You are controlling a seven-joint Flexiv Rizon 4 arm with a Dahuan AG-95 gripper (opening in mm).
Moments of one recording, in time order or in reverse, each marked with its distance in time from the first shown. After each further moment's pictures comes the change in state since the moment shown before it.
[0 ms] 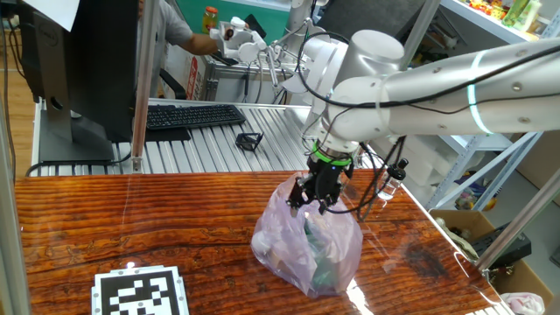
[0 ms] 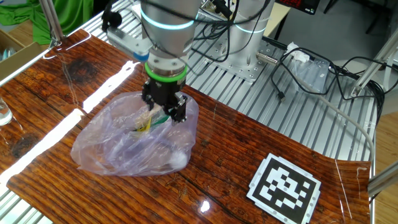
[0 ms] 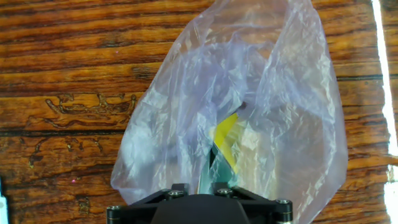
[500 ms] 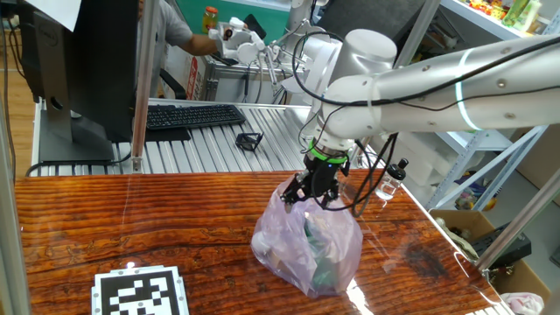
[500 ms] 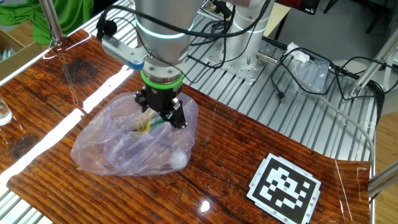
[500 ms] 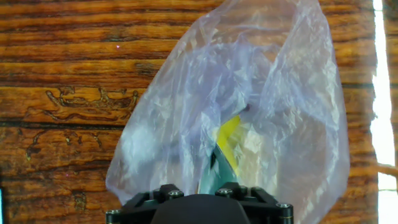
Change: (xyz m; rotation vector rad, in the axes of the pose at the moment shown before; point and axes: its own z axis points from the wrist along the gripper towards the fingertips) arm -0.015 0.005 0.013 -0.001 -0.004 0.008
